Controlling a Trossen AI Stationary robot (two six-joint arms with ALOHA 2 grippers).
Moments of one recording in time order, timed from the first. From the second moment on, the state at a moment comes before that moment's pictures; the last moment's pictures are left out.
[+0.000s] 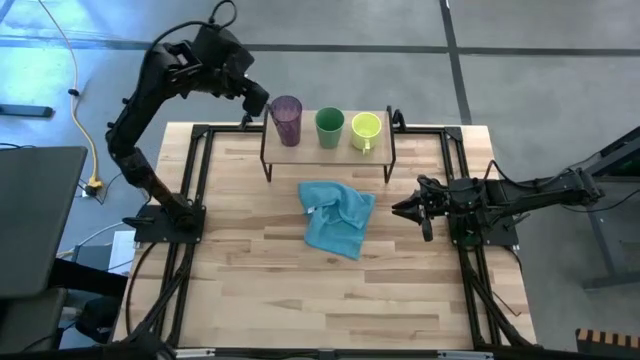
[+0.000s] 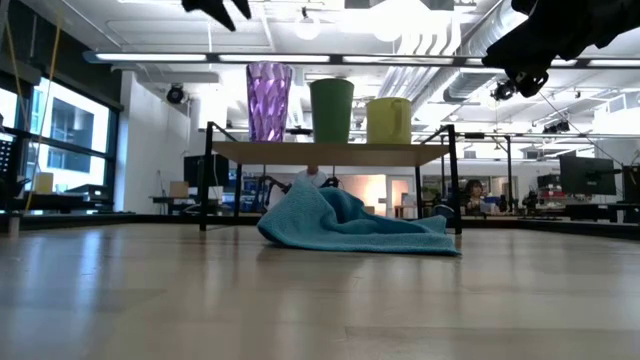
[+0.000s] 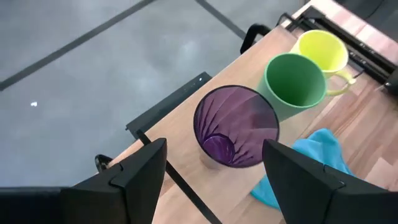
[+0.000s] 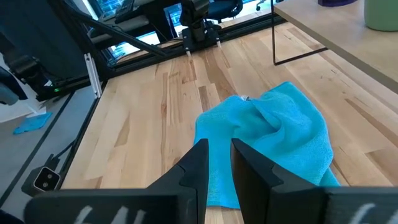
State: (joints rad) left arm 0.78 1.61 2.23 -1.44 -0.08 -0.14; right arm 0.13 0.57 0.46 -0.22 0.12 0.33
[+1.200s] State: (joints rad) left arm 0.62 1.29 2.23 -1.44 0.12 -0.20; right arm 0.13 0.57 0.46 -0.21 0.12 0.40
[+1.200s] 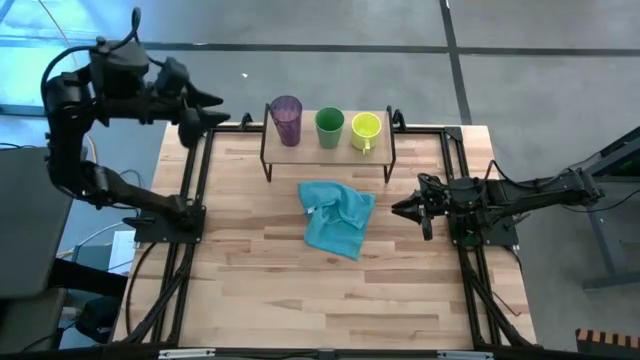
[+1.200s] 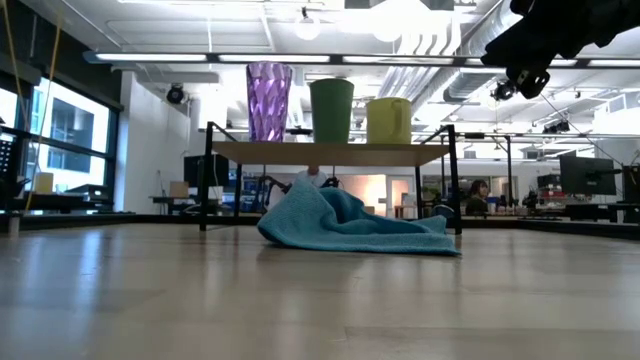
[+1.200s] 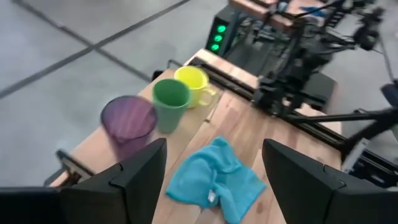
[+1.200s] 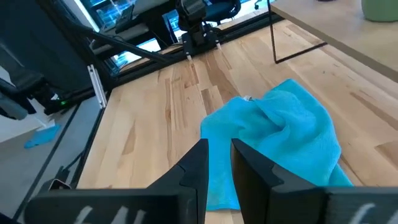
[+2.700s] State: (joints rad) left arm -0.20 0.78 0.74 0.28 -0.25 0.16; right arm 0.13 0.41 0.46 0.23 0.13 -0.11
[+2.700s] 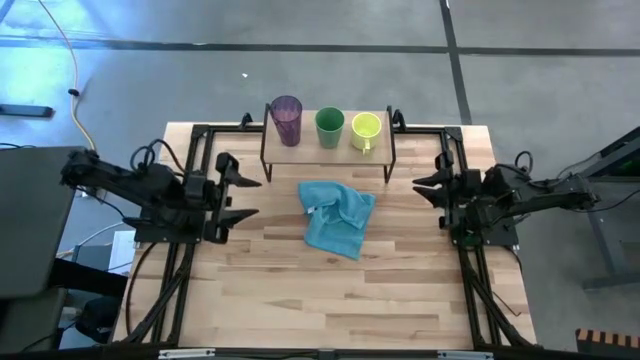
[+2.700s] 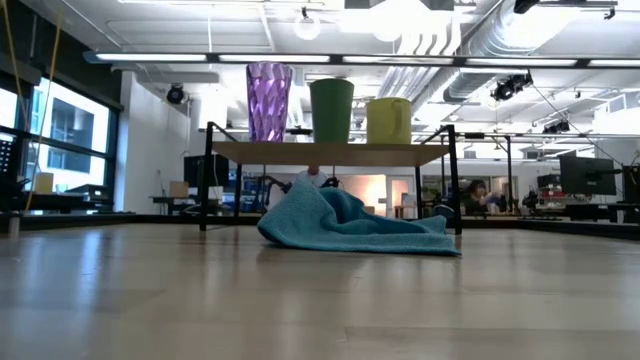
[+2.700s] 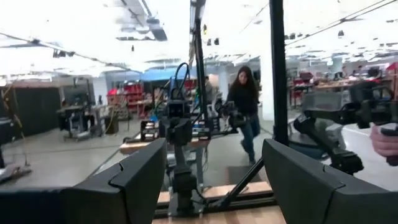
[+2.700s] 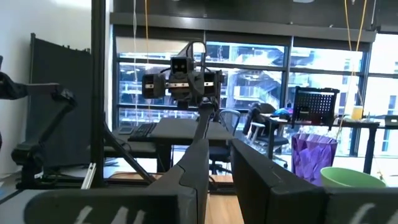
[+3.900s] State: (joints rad) left arm 0.06 0.55 0.33 0.50 -0.05 -0.08; right arm 0.13 0.27 0.46 -0.03 0.15 -0.07
